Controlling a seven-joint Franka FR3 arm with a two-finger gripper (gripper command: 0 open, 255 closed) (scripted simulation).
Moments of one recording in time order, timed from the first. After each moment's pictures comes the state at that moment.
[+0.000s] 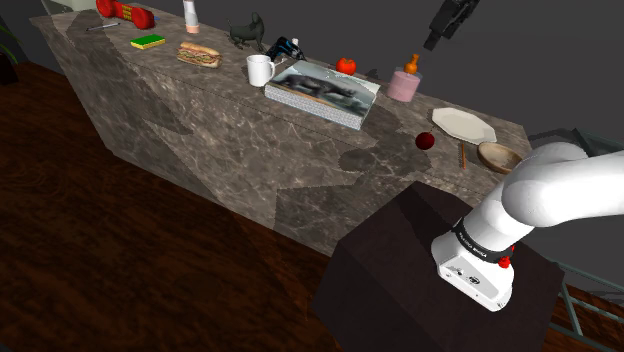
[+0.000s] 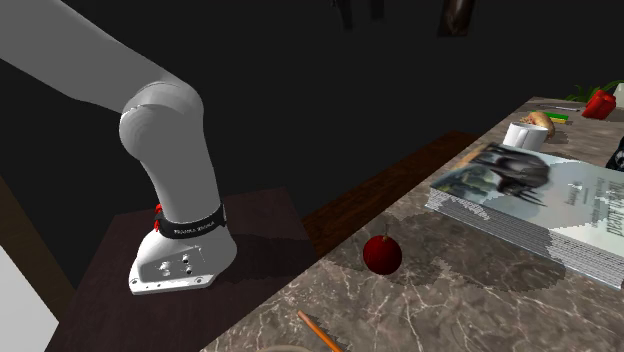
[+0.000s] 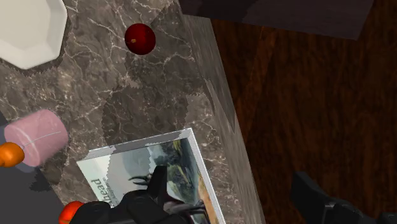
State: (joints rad) arm -0.01 -0.81 0.01 -2.32 -0.12 1.72 -0.10
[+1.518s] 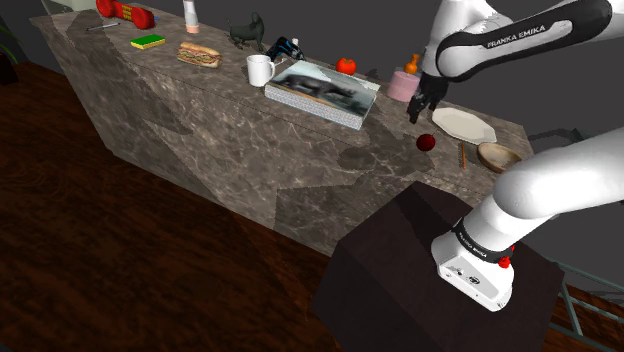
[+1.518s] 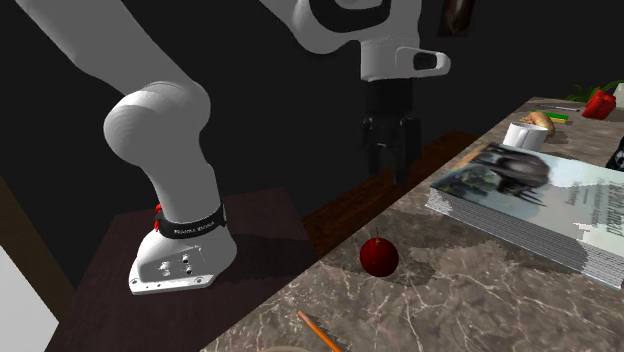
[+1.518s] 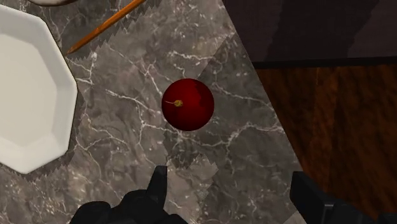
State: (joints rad) arm -0.22 -0.49 -0.10 -2.68 -0.39 2.18 0.00
